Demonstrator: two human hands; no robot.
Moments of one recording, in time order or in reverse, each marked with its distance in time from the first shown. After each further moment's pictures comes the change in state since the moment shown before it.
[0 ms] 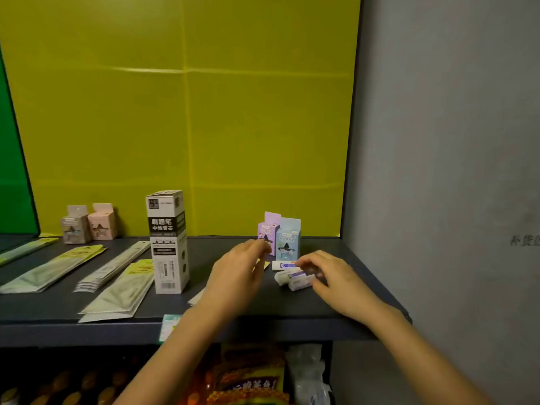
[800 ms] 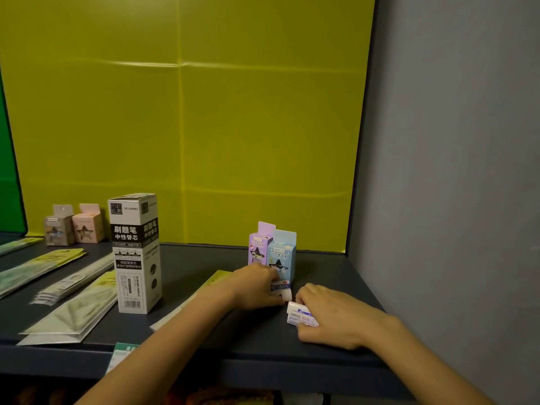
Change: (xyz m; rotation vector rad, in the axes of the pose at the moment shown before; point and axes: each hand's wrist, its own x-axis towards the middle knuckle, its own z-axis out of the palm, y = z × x) left_hand 0.078 -0.016 0.074 0.210 -0.659 -0.036; right_hand 0.029 0.038 -0.006 -0.346 -0.487 -0.054
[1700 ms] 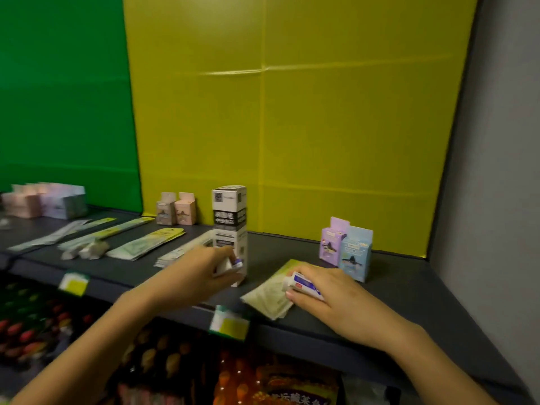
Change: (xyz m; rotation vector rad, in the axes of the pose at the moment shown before) left_hand -0.186 -0.079 -0.047 -0.114 0.334 -0.229; right_hand 0.008 -0.108 -0.016 0.367 0.290 -0.427
